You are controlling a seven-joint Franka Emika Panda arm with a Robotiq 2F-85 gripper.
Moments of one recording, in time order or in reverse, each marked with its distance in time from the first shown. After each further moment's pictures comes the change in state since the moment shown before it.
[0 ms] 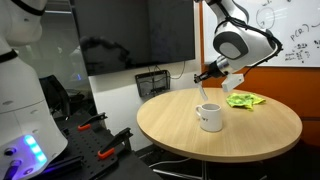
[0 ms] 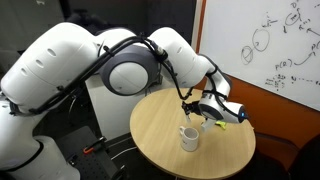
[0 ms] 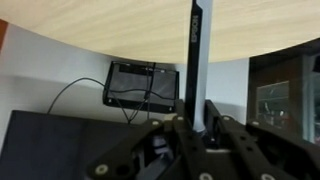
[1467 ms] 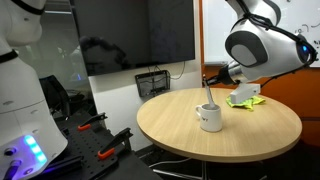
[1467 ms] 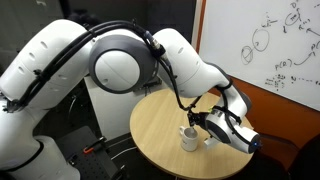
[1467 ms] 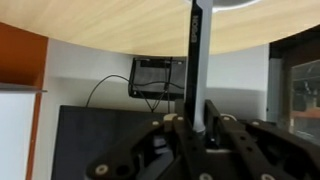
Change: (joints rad) arm 0.008 -0.026 -0.203 -0.085 0.193 -0.133 -0.060
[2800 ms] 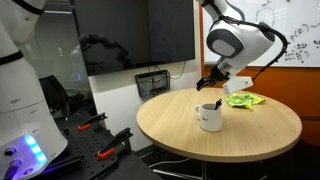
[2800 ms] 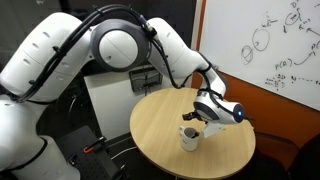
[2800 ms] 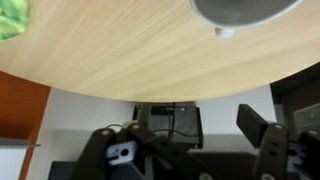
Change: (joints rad) arm 0.206 -0.064 -0.064 -0.054 -0.060 0.284 0.135
